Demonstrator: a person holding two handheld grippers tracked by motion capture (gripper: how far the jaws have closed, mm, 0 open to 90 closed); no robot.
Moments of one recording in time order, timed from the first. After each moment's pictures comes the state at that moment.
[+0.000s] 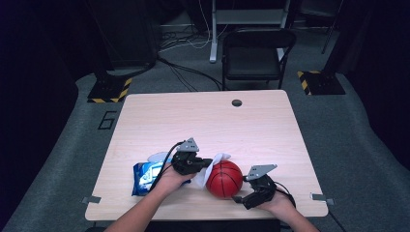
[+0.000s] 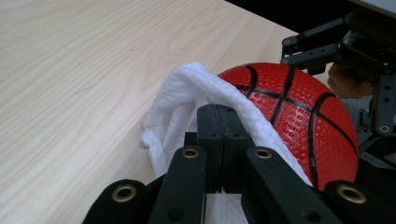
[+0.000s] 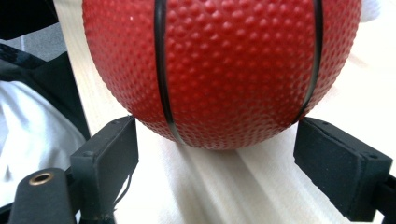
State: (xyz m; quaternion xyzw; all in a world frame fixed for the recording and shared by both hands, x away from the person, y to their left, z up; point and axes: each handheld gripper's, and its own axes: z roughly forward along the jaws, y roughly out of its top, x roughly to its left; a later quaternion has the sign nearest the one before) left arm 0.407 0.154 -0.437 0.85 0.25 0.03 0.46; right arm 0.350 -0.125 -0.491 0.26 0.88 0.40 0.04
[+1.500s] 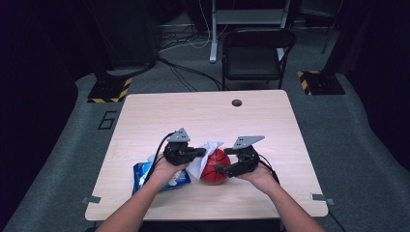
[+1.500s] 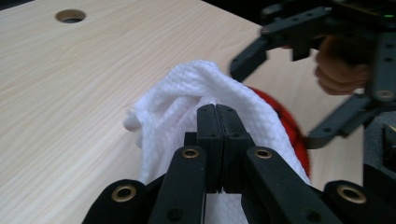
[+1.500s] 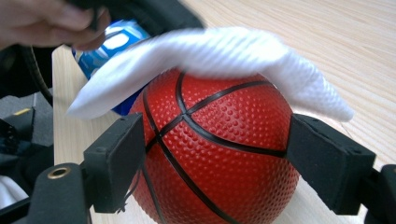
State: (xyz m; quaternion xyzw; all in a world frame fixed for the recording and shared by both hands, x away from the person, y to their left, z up) left arm 0.428 0.179 -0.424 0.83 0.27 0.06 0.48; right arm 0.415 -0.083 -0.446 0.25 0.84 0.48 0.05
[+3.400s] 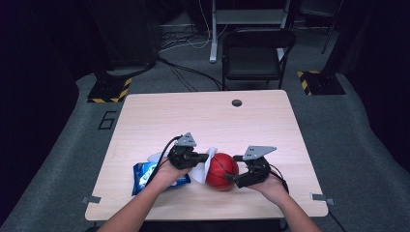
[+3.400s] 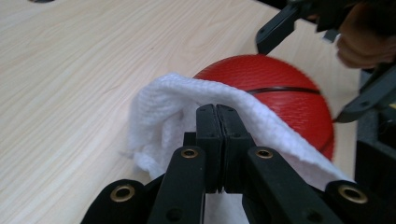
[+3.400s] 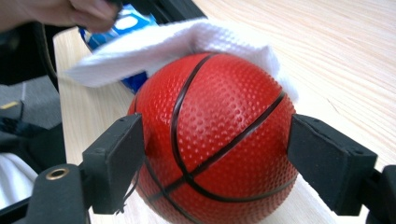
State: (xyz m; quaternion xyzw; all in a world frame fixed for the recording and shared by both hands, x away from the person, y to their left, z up) left arm 0.416 0.162 -0.426 0.86 0.25 0.04 0.45; right arm 0.383 -0.108 -0.448 0.25 0.84 0.48 0.08
